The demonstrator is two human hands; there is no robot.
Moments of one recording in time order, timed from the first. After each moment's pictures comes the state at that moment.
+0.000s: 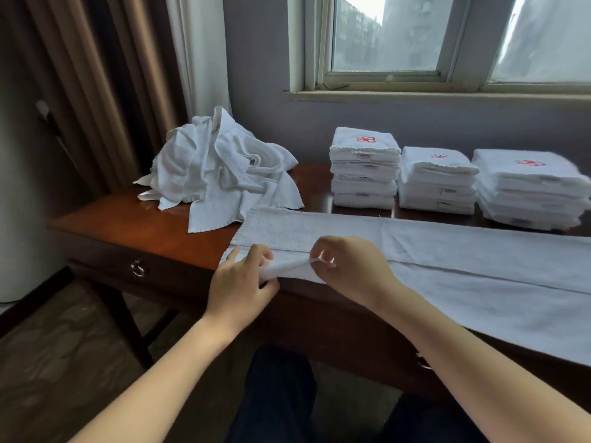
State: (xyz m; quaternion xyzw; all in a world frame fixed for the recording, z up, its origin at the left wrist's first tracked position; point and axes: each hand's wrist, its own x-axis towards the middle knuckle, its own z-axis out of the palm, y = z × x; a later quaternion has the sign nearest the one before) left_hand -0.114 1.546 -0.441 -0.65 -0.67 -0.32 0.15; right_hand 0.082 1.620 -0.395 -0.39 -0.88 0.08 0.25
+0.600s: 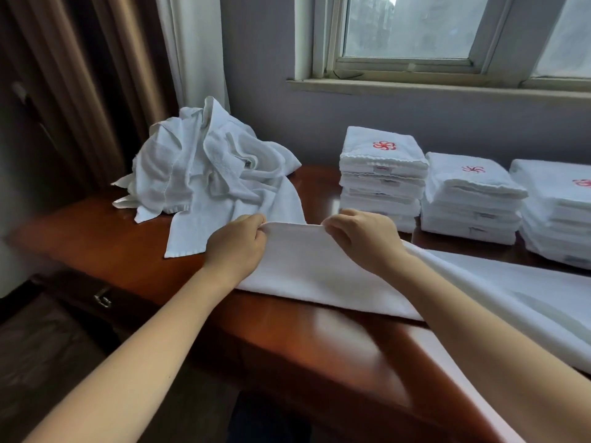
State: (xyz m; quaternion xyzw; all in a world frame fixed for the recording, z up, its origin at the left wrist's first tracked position) left_hand -0.164 1.690 -0.395 -0.60 -0.76 -0.25 0.06; right_hand 0.057 1.781 -0.389 -0.35 -0.89 -0.08 0.28
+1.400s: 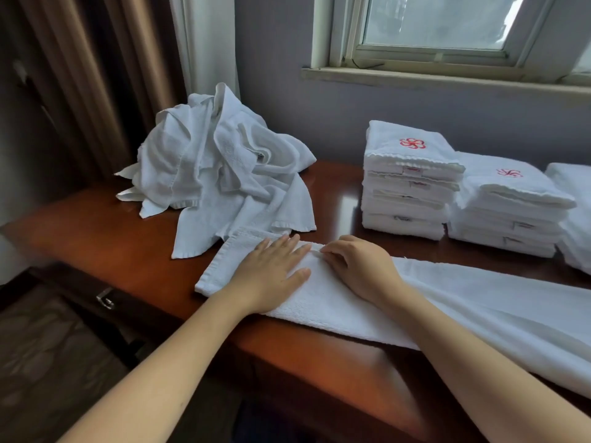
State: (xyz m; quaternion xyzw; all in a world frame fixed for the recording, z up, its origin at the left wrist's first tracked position) left_hand -0.174 1.705 -0.448 -0.73 -0.68 -0.05 -0.06; right_hand 0.019 1.786 -0.438 -0.37 -0.90 0.05 0.24
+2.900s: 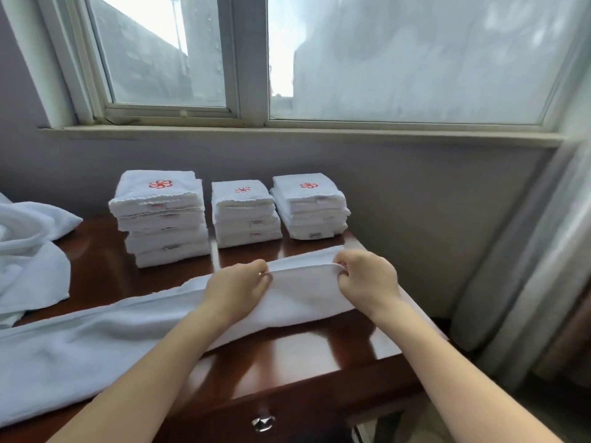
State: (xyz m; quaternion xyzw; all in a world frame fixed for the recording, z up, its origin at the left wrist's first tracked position) left_hand 0.115 1.728 -0.405 -0.83 -0.51 -0.21 0.00; right_hand 0.345 1.662 -0.387 -0.73 -0.63 -0.10 0.24
